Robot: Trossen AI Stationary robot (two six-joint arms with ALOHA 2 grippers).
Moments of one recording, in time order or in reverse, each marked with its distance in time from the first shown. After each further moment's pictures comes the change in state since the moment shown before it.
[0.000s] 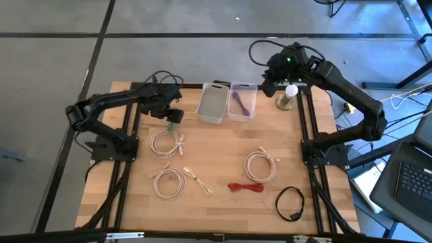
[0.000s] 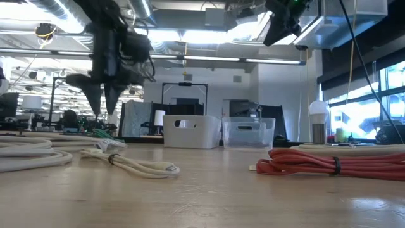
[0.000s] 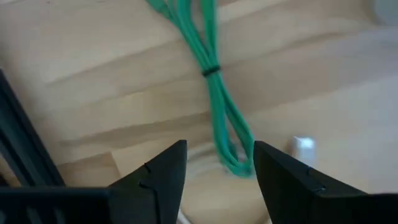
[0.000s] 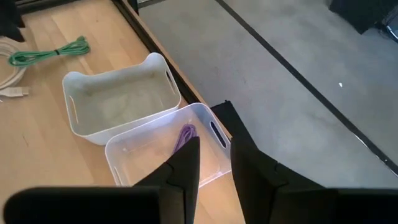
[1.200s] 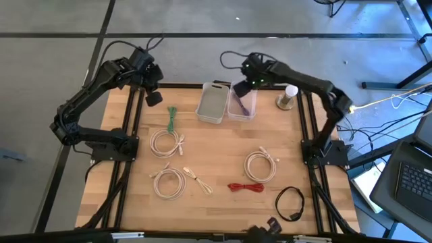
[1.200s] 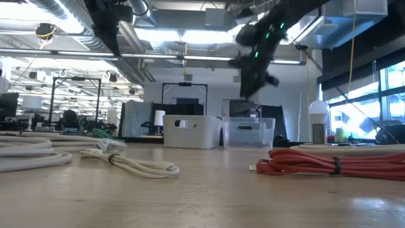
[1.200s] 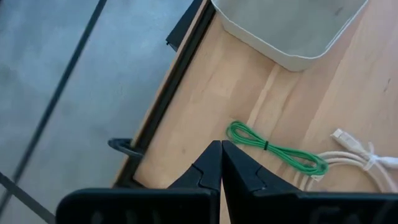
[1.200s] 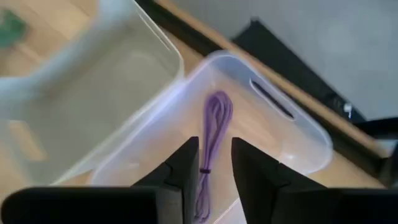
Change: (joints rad) left arm 0.227 -0.247 0.405 -0.183 -0.005 1.087; right arm -0.033 0.422 -0.003 0.122 -0.077 0.366
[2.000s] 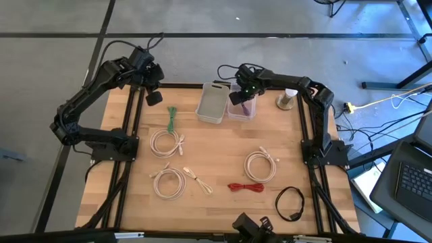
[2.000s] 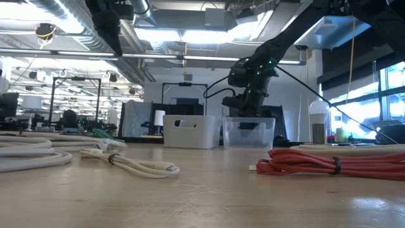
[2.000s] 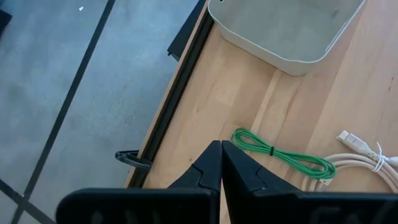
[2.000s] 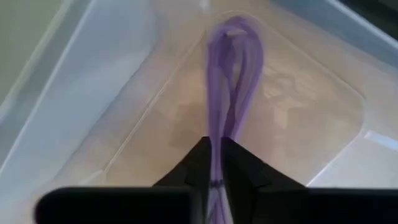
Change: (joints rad) left arm 0.000 0.000 0.000 0.039 0.008 0.083; right arm -0.041 0.272 -0.062 0.104 -0.126 0.119
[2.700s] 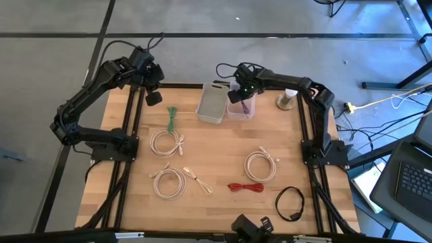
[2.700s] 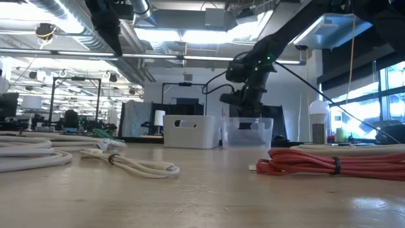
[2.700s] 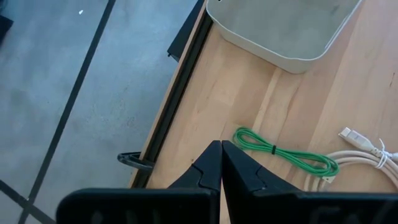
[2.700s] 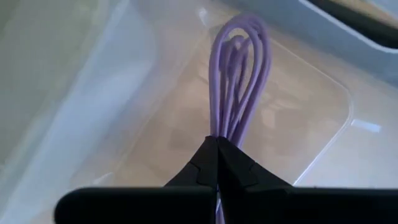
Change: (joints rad) left arm 0.000 0.000 0.000 0.000 0.000 0.026; right arm 0.023 -0.008 0.028 -0.023 0.062 0.062
